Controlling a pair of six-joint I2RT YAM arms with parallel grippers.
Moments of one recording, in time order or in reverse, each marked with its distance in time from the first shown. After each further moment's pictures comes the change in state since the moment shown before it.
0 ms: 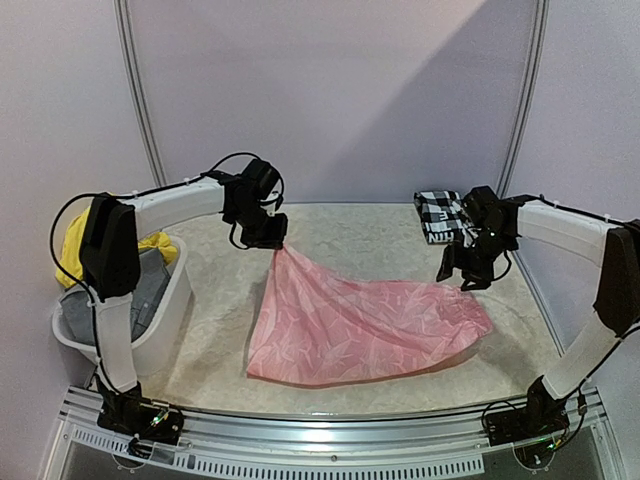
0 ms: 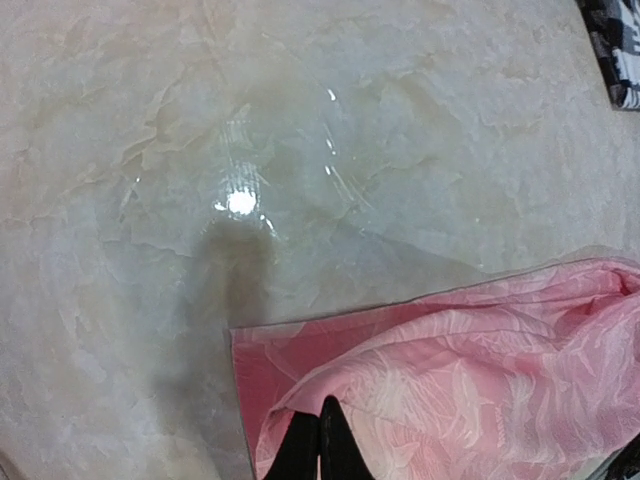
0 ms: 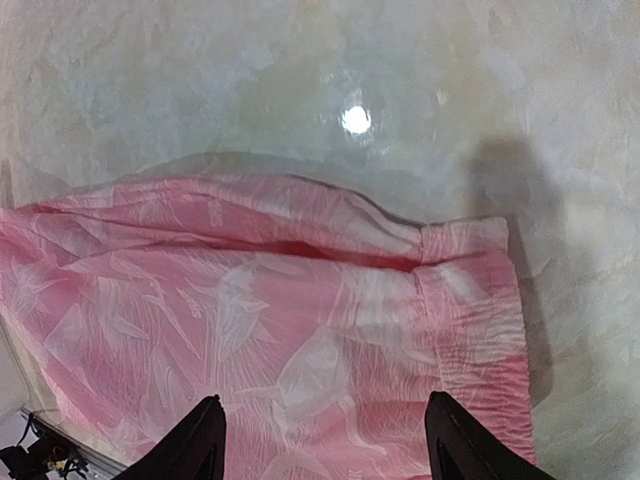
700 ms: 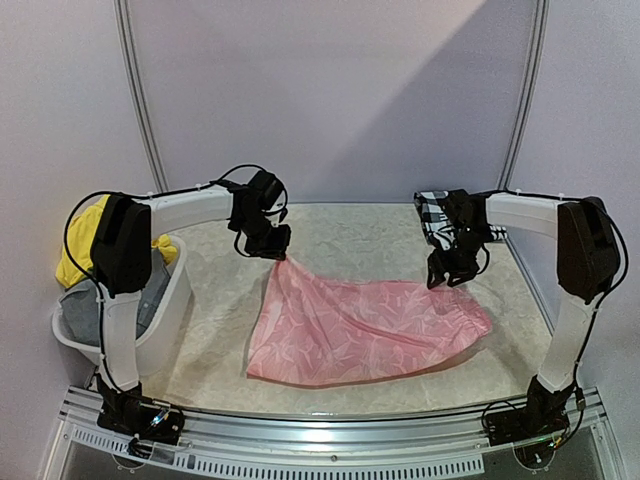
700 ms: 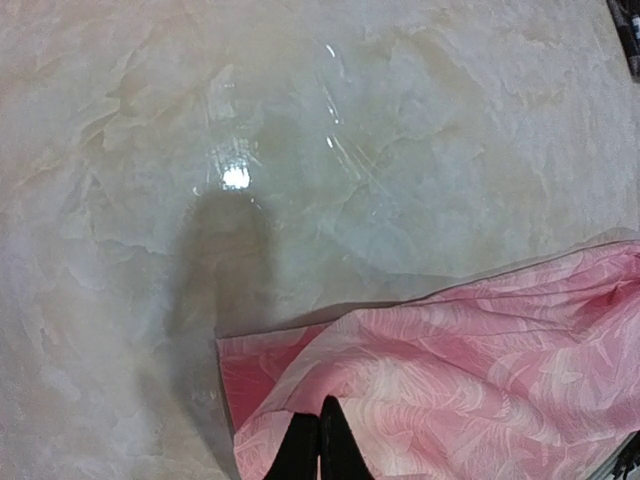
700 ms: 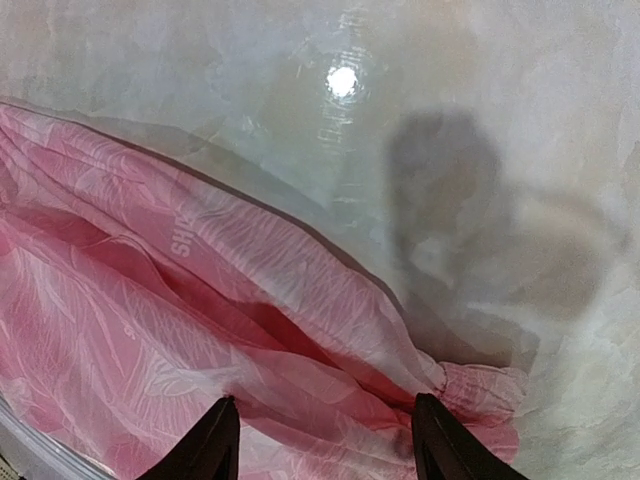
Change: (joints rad) left arm 0.009 0.081 0.002 0.013 0.048 0.027; right arm -0.002 0.301 0.212 -0.066 0.010 -0.435
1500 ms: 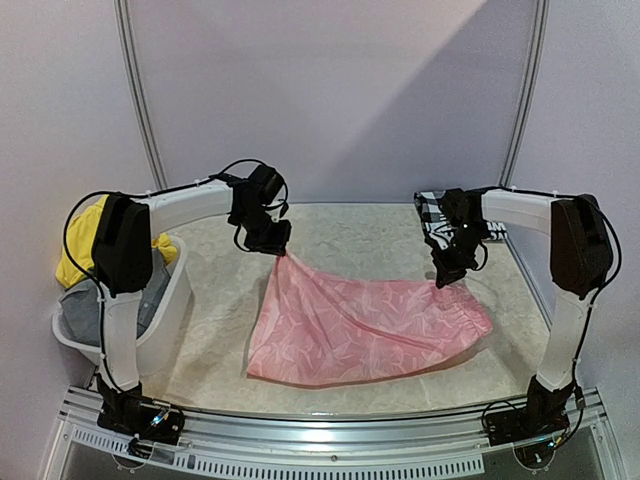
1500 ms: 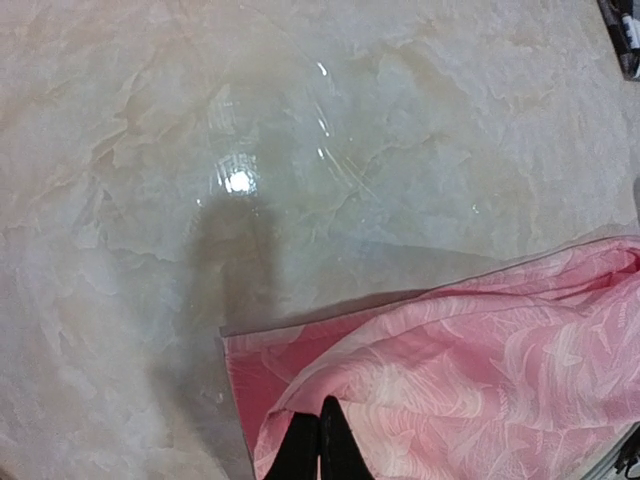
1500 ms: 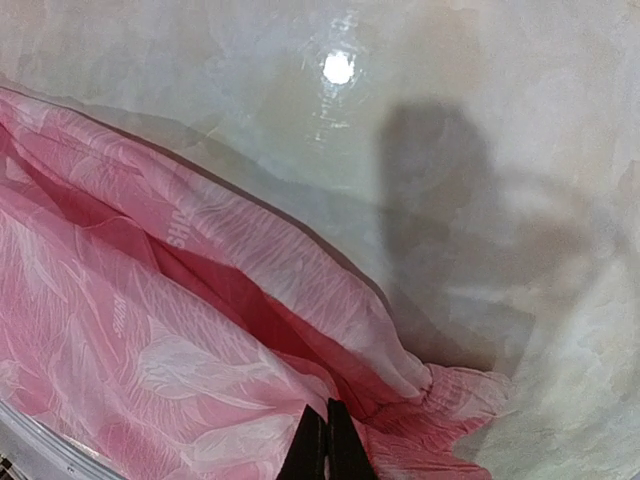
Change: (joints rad) left arm 0.001 0.007 0.064 -0.059 -0.004 0.027; right arm -0.002 0.053 0.072 -0.070 0.000 -0.086
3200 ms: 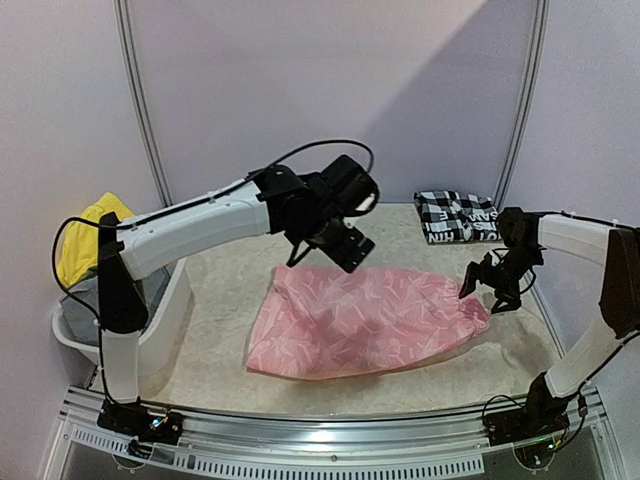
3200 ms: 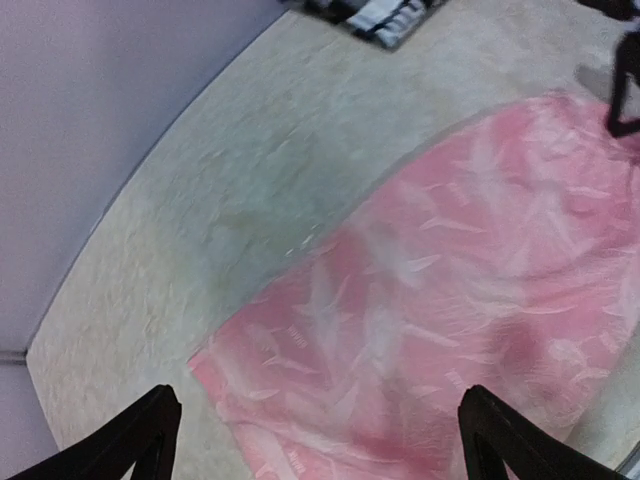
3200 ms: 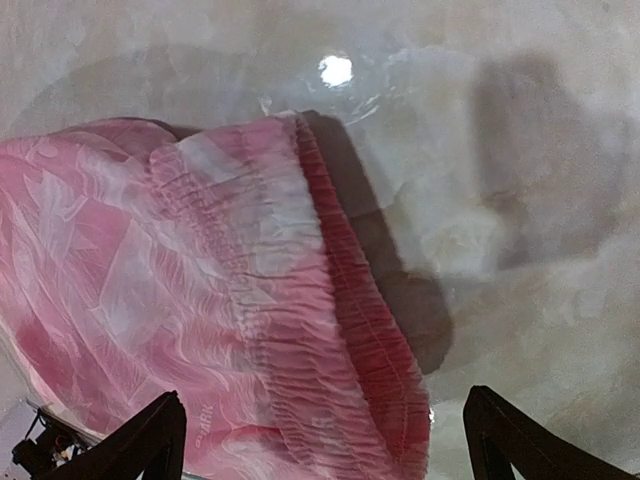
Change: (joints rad) left arm -0.492 -0.094 0.243 -0.152 -0.561 0.268; right arm -0.222 -0.381 -0.430 0.080 -0.095 0.364
